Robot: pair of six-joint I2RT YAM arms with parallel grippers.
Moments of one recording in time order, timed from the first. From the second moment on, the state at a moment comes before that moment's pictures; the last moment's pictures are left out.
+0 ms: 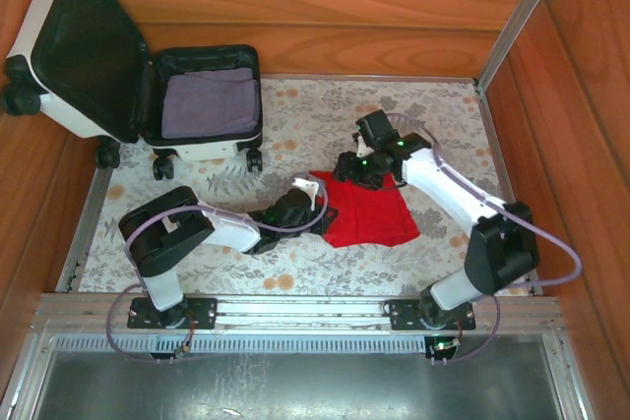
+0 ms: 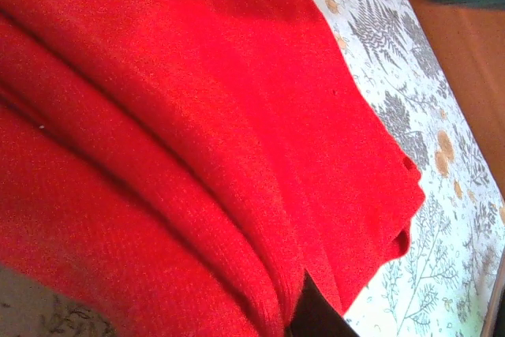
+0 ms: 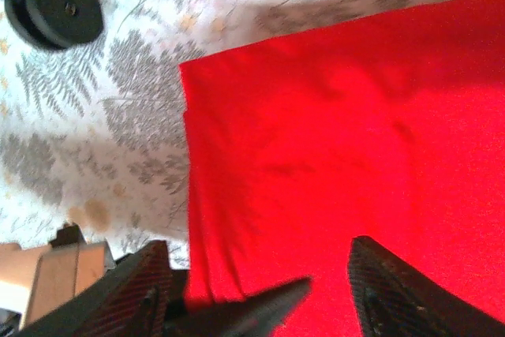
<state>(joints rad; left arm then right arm) -1.00 1.77 0.67 0.58 0.03 -0.79 0.54 1.49 1.19 -0.80 -0.22 0.58</state>
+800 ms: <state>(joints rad) -0.59 1.92 1.66 -0.70 0.25 -0.18 0.39 1.02 0.93 -0.85 0.09 0.58</state>
